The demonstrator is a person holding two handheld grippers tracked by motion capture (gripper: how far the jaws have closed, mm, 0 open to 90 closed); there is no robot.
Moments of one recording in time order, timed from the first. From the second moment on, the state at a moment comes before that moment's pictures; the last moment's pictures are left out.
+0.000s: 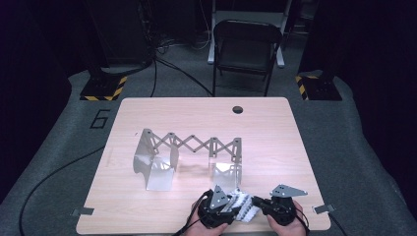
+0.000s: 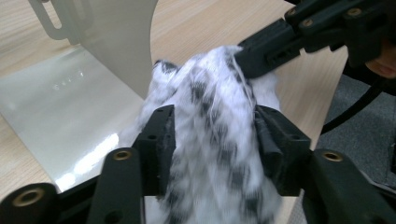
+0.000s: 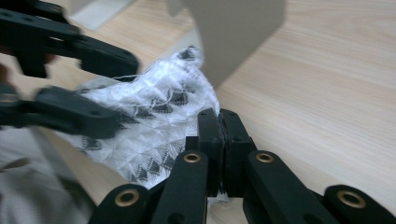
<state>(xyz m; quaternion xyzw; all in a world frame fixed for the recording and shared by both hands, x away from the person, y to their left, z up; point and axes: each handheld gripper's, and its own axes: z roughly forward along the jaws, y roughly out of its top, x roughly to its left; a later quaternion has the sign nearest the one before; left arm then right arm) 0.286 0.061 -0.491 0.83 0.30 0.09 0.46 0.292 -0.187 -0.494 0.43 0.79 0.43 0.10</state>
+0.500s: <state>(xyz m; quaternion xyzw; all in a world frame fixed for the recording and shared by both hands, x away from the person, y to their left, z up) 0.286 0.092 -0.483 0.83 0.31 0.11 0.45 0.320 -0.233 -0.473 0.47 0.77 0.37 0.22</state>
